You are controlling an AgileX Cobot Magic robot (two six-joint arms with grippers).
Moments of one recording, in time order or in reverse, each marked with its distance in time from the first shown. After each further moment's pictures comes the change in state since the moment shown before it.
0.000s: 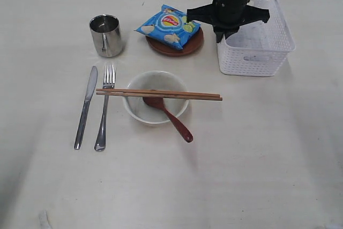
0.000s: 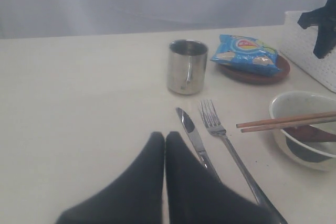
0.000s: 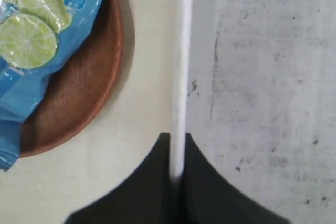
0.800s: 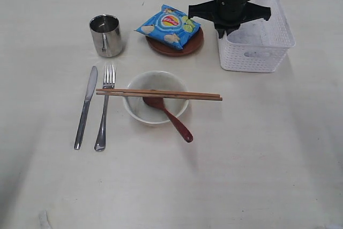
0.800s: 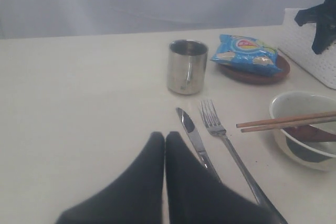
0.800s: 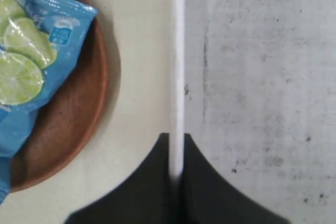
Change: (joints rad) left arm 0.000 0.000 0.000 0.000 0.000 0.000; right arm -0.002 0.002 0.000 -0.087 -0.047 0.110
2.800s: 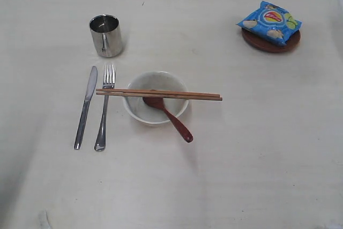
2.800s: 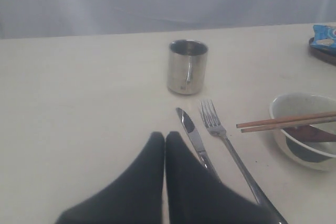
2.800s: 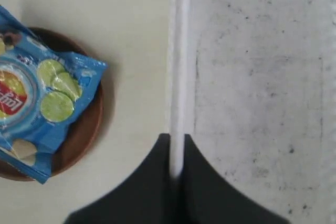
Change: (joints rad) left arm 0.000 0.000 0.000 0.000 0.000 0.000; right arm -0.627 -0.095 -0.153 0.211 0.165 -0.581
